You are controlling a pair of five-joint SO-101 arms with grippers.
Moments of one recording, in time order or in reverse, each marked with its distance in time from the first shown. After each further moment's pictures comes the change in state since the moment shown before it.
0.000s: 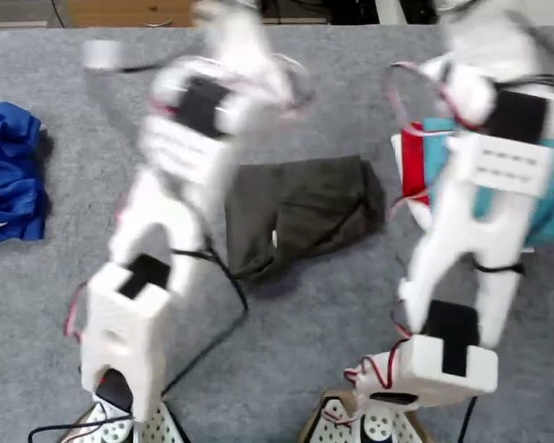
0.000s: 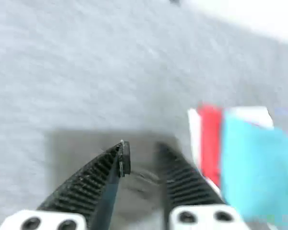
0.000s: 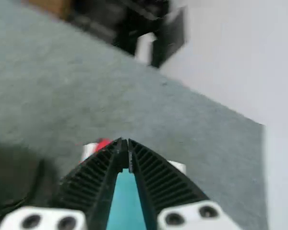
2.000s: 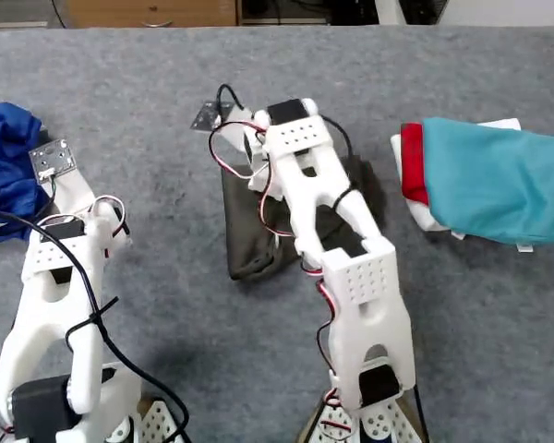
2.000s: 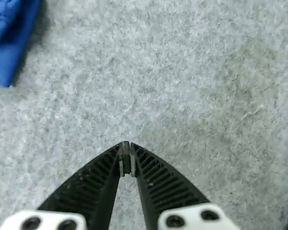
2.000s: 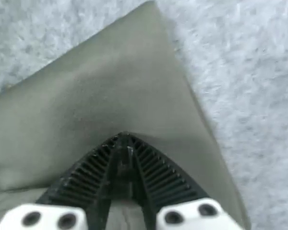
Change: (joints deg) left arm -33.6 -49.3 126.2 -60.7 -18.7; right arm -27.0 41.5 -6.2 12.2 9.3
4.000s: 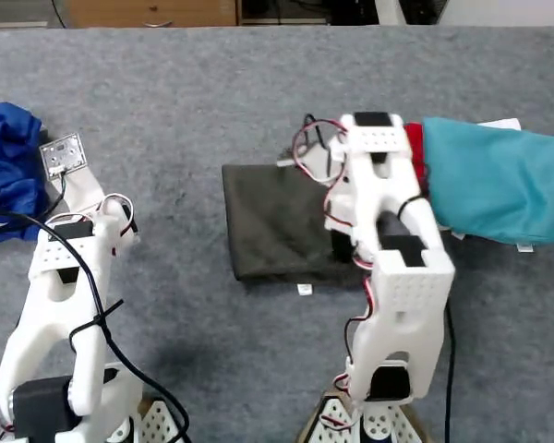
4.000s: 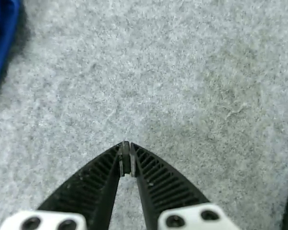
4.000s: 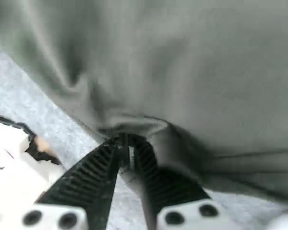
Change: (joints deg) left arm 2.5 0.0 0.5 -1.3 0.0; right arm 18.7 -9.5 25.7 14.1 8.5
